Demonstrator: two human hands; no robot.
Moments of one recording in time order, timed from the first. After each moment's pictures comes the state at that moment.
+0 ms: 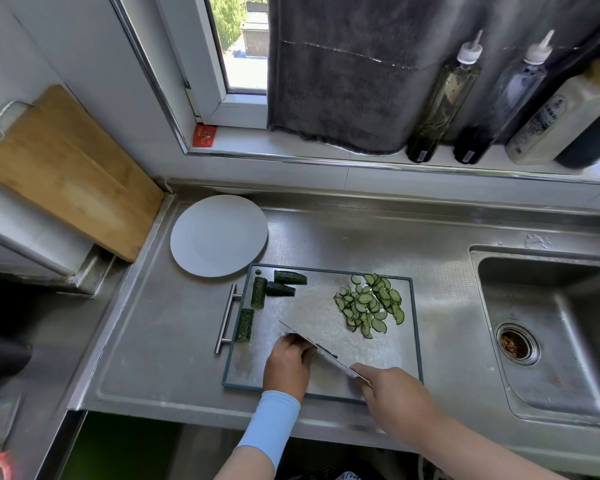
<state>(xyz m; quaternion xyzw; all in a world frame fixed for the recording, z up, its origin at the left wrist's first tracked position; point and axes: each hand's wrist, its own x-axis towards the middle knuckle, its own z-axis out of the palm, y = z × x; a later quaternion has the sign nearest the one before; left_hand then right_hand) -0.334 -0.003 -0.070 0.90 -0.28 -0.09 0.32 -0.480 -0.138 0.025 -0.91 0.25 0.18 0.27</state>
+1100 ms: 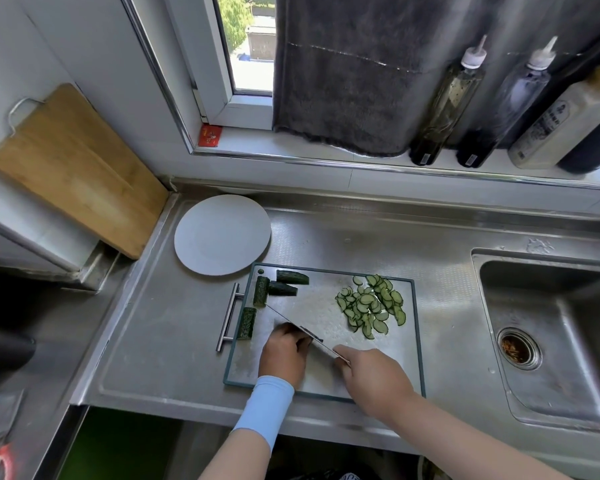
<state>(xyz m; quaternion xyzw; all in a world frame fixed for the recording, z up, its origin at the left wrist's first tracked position) -0.315 -0.005 -0.065 0.90 -0.28 -0.10 0.32 -0.443 -0.131 0.015 -0.91 0.25 0.17 0.28</state>
